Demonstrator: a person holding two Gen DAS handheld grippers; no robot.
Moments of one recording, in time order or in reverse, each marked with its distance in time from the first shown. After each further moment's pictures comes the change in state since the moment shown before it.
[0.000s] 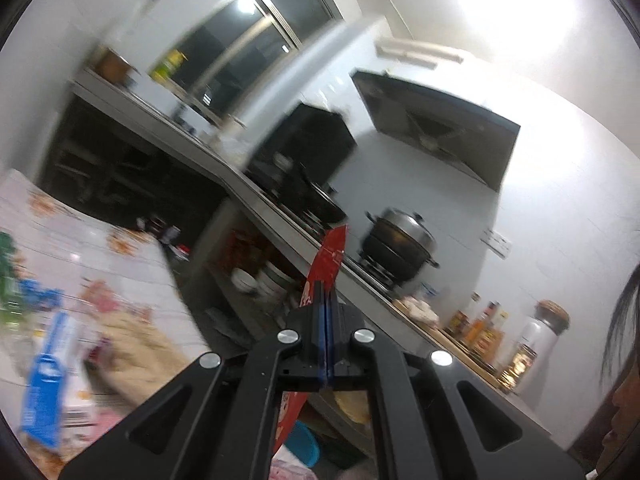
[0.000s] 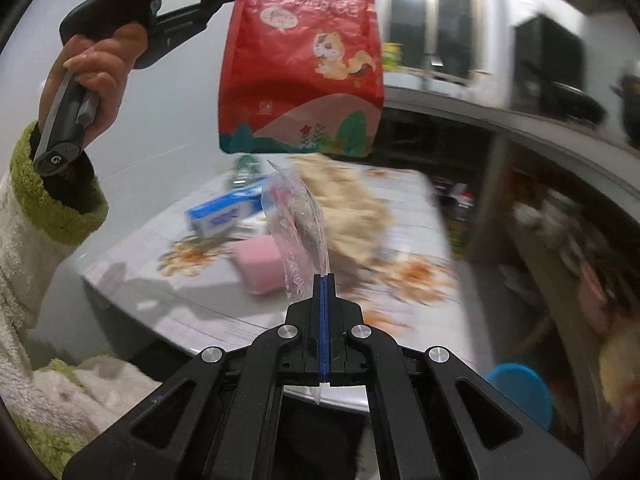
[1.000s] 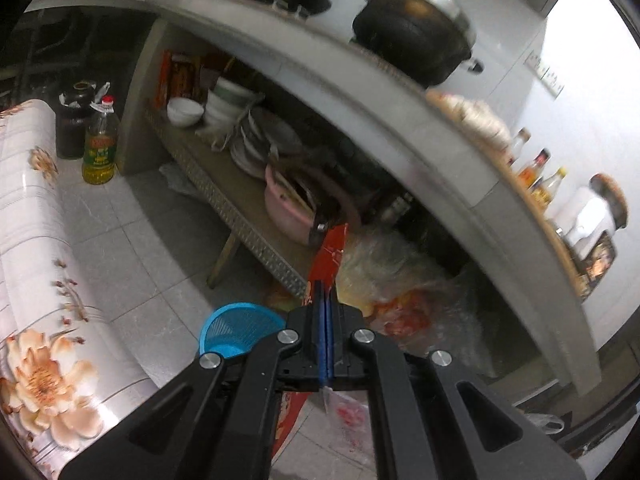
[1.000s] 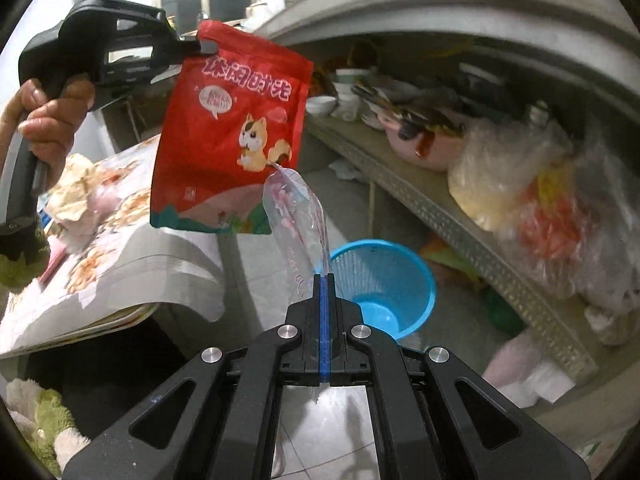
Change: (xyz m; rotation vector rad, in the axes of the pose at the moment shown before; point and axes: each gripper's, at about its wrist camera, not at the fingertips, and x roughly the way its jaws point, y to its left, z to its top) left arm 0.356 -0.050 -0.189 0.068 0.635 0.023; right arm -0.034 -0.196 -0.124 0.484 0.166 -0.469
